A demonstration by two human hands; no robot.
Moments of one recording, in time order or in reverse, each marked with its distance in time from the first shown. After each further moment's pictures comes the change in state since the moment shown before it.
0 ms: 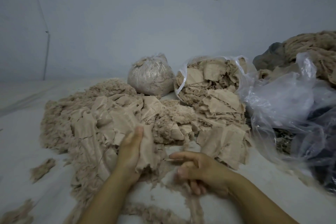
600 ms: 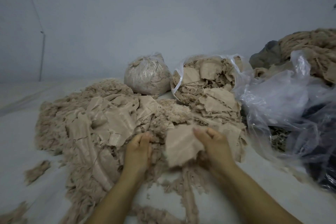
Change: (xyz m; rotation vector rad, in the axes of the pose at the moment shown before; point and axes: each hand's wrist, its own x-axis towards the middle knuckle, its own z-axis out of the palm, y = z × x) left_hand -0.004 -0.023 0.015 0.366 0.030 0.154; right_hand 0.012 -0.012 -0.014 0.220 0.704 -0.230
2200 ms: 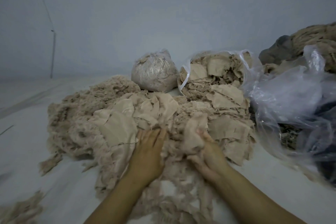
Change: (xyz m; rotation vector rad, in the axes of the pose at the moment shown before) left_hand 0.016 -0.038 -0.021 1.355 -0.239 0.573; right_hand -0.008 0.009 0.028 0.667 -0.173 0.285
